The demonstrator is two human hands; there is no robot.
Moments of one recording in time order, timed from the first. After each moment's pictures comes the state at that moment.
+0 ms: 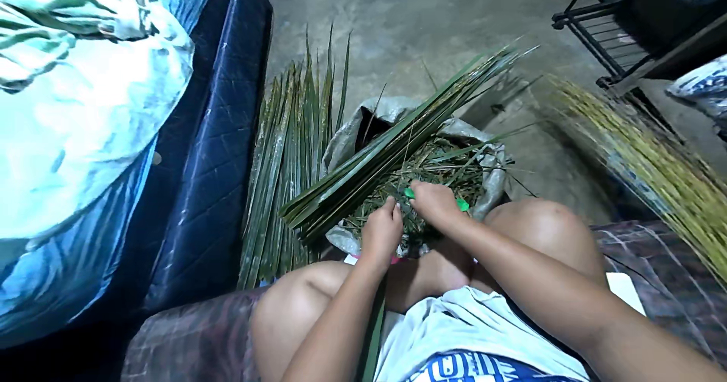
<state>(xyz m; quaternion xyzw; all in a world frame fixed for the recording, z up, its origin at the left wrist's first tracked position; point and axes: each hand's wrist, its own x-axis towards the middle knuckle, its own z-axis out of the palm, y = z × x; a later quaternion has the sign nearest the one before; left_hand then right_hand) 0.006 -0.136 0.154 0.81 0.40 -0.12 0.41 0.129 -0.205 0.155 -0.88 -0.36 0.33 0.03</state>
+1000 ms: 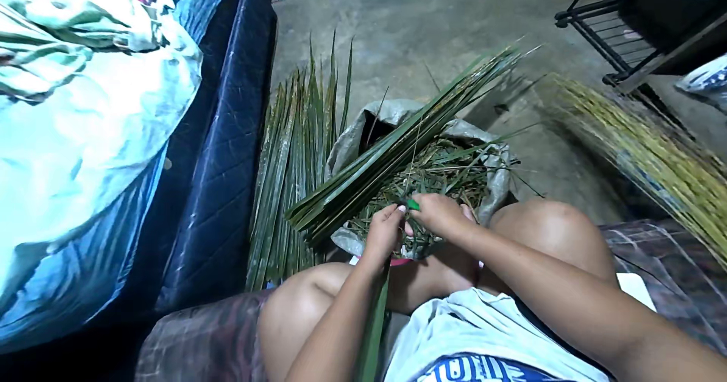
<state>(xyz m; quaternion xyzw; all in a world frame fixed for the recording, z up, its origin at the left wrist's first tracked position) -0.006 -0.134 0.153 0.61 0.38 0.00 0.70 0.122 -0.219 0.169 -0.84 -0.37 0.39 0.10</state>
